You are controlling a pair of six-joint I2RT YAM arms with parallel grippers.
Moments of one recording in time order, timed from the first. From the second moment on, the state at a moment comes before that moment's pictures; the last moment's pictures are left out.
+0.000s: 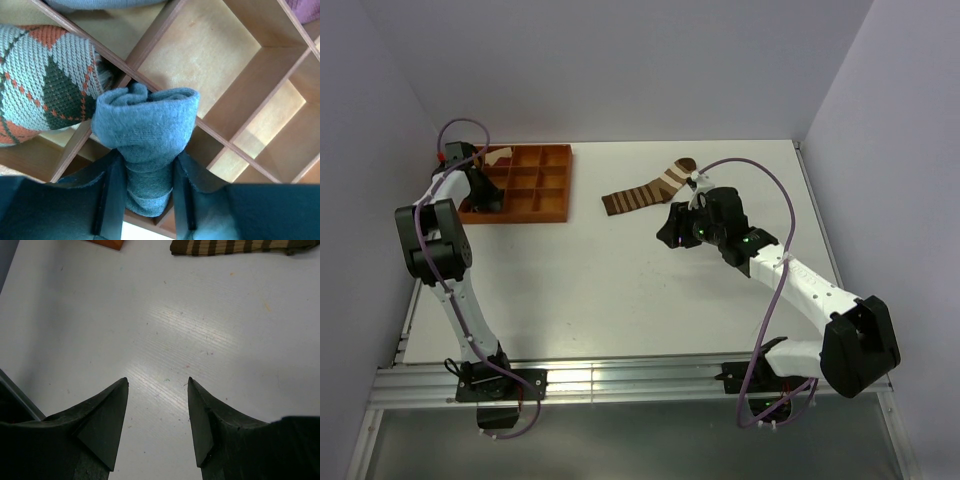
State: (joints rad) left arm 0.21 2.13 1.63 -0.47 -0.02 -0.52; right arm 0.47 1.25 0.85 -0.13 -0.26 0.35
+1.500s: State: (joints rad) left arm 0.20 2.06 1.58 -0.41 -0.13 -0.57; right arm 0.47 1.25 0.84 -0.13 -0.26 0.35
